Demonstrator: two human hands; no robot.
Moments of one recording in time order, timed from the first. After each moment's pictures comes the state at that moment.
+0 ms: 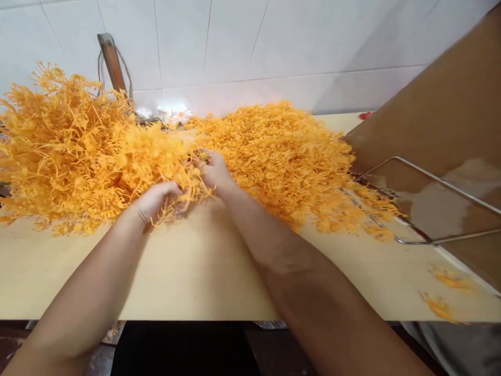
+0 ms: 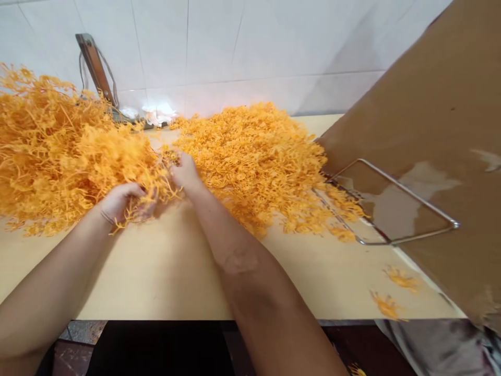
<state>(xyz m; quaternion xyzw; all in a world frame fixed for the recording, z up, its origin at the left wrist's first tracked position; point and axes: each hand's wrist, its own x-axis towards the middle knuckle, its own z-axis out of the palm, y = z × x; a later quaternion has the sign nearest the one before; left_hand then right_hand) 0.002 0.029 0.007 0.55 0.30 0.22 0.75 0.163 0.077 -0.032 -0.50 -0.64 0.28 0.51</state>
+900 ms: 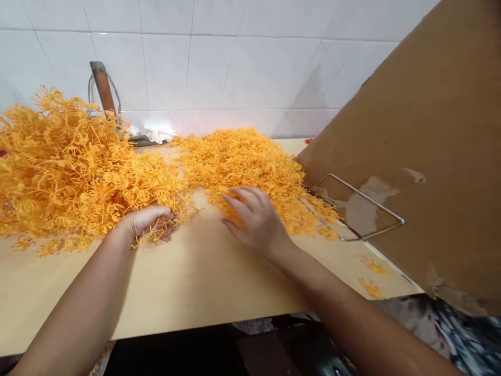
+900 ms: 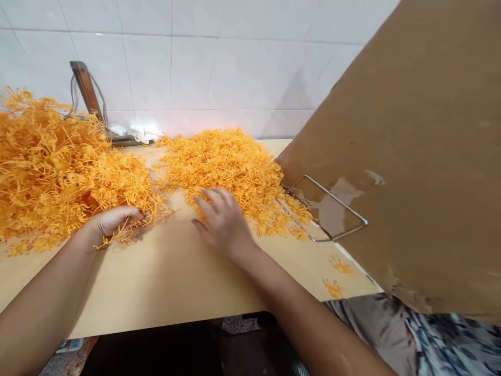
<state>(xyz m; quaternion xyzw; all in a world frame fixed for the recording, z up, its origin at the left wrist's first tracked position) -0.005 0.039 -0.004 0.55 0.38 0.07 0.74 0.238 -0.056 -0.034 -0.55 -0.76 -0.16 0.29</state>
